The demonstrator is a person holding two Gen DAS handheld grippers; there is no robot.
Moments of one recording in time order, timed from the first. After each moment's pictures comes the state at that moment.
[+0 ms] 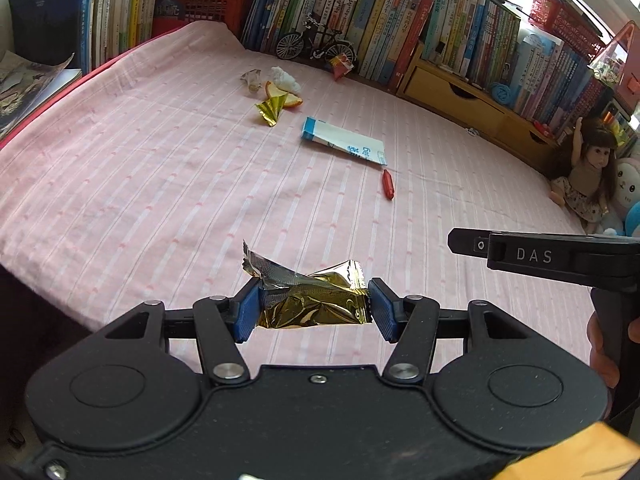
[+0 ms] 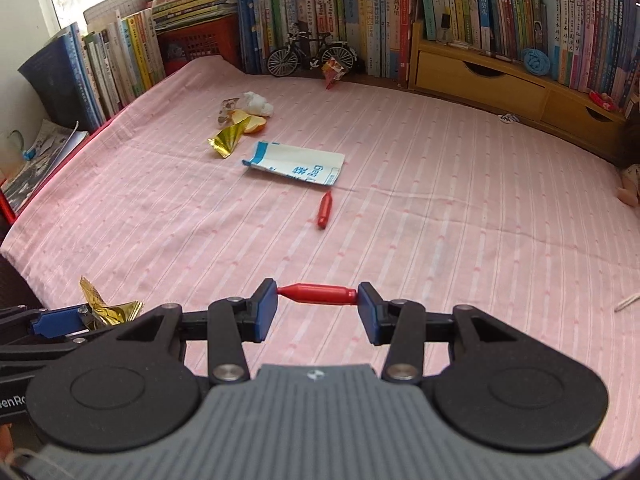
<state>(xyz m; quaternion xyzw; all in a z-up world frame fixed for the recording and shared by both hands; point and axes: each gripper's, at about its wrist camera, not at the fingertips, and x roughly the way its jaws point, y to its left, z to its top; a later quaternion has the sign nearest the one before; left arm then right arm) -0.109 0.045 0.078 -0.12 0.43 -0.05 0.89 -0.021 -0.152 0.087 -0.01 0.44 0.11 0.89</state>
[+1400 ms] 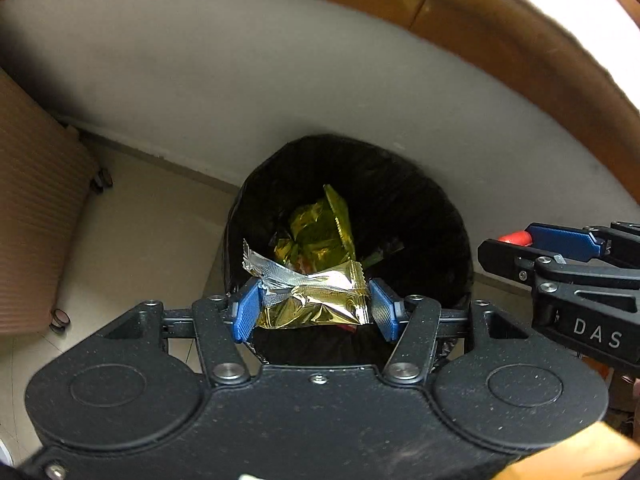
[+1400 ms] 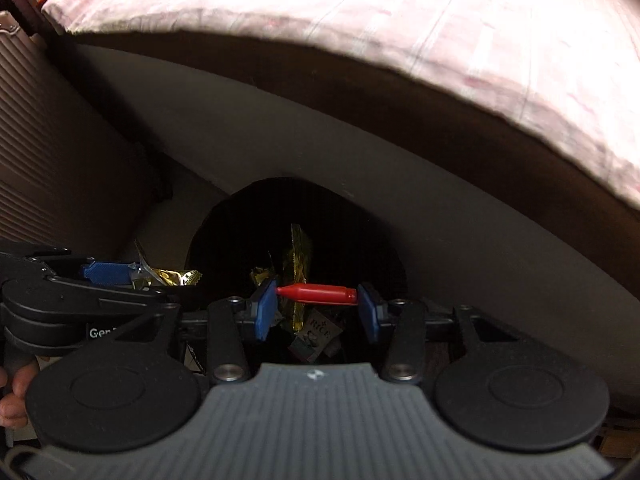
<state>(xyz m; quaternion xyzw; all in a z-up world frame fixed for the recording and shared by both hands) -0.214 0.150 -0.120 -0.09 0.64 0.00 0.76 -0.155 -0.018 -0.083 -0.05 0.58 0.16 0.79</state>
